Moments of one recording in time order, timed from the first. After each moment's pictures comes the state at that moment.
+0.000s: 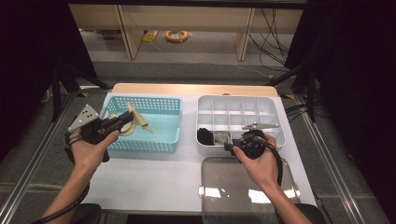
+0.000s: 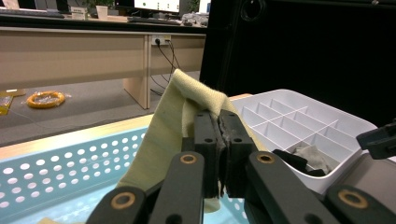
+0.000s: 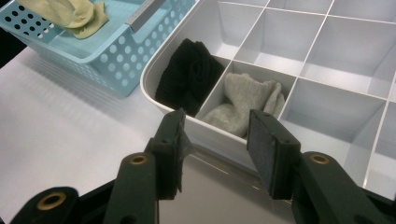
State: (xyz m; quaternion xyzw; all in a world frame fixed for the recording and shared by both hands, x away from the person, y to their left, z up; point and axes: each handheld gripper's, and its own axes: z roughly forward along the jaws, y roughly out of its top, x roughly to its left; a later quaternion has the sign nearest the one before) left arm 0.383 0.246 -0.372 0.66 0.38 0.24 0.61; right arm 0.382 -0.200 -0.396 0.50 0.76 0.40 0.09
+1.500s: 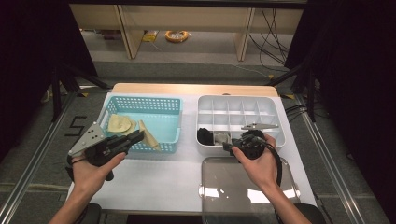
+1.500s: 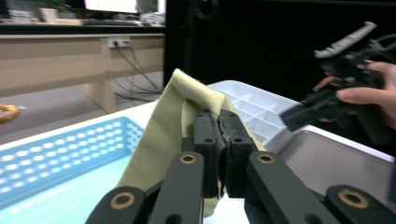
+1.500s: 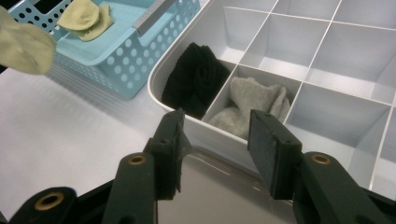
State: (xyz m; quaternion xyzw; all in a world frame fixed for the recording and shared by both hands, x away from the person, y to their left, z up) left arm 0.330 0.212 -0.369 0.69 0.30 0.19 0.62; right arm 0.379 -0.196 -0.393 0.50 0.76 0.41 0.10
